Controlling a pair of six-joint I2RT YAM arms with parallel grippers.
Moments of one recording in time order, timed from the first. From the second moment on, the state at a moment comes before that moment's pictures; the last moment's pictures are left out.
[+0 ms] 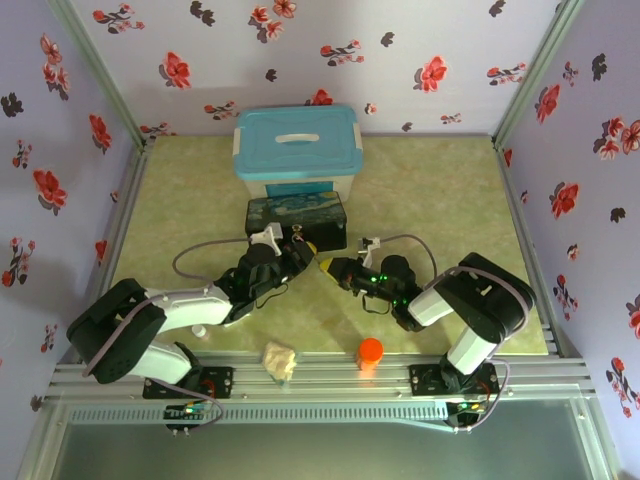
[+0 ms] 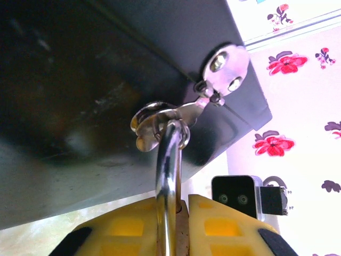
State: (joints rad) left arm -0.84 1.41 0.46 0.65 -0.02 -1.20; right arm 0.73 1.65 0.29 1.24 -0.42 1.37
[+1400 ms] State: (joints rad) left arm -0.85 1.46 0.46 0.79 -0.06 -1.27; right arm 0.70 1.70 0.37 1.26 -0.42 1.45
